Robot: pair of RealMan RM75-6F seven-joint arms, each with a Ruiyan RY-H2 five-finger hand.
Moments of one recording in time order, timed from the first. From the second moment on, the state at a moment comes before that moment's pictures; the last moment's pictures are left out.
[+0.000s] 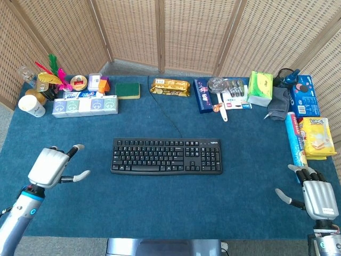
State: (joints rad) left arm -0.34 -1.13 -0.09 -1.76 1.54 1.26 0.37; right arm 0.05 -1.17 0.05 -1.58 -1.49 1.49 -0.10
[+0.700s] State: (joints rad) left arm -0.63 -1.33 -0.17 -1.60 1.22 0.90 0.52; right arm 0.04 -1.17 0.06 -1.57 -1.47 1.50 -0.10
